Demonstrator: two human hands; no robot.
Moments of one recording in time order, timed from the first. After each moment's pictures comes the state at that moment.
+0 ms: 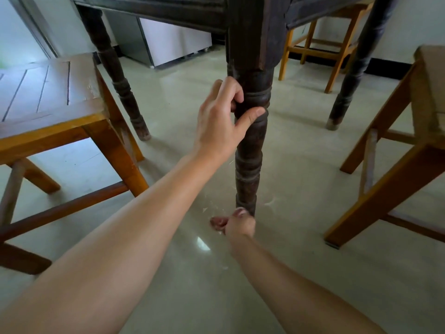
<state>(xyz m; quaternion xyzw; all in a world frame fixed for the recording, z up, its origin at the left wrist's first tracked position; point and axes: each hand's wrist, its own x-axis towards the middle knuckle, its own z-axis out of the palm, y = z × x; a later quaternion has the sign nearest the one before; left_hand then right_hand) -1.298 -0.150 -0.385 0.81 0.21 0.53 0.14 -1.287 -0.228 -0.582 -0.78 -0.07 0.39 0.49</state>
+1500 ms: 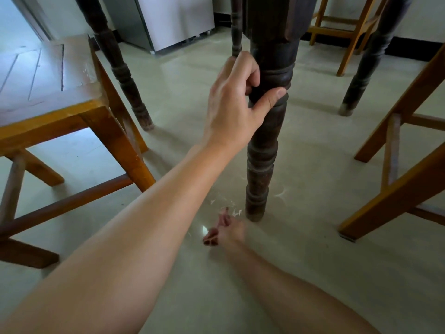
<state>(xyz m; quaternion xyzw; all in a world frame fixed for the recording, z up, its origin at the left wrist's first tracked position) -1.297 -0.147 -0.386 0.80 0.21 0.54 0.17 -1.325 -0.224 -0.616 -0.68 -0.04 0.51 0.52</state>
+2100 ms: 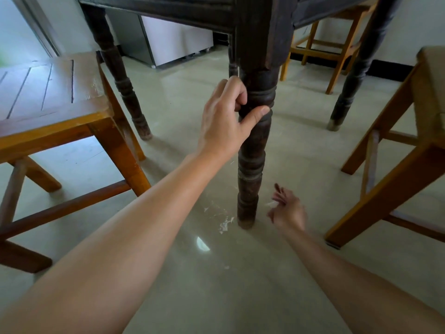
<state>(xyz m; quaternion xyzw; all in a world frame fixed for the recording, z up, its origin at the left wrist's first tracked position) -1.297 -0.156 -0.380 0.81 0.23 0.53 0.15 -1.169 -0.262 -0.588 -0.81 -0.20 0.26 0.48</state>
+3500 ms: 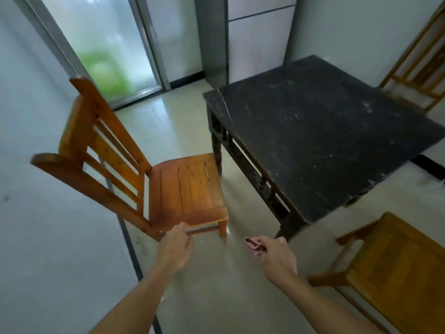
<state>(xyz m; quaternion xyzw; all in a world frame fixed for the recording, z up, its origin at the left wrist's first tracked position) -1.601 -0.213 0.038 0.69 0.67 0.08 0.26 -1.349 -0.283 0.044 -0.77 -0.54 0.33 0.12</state>
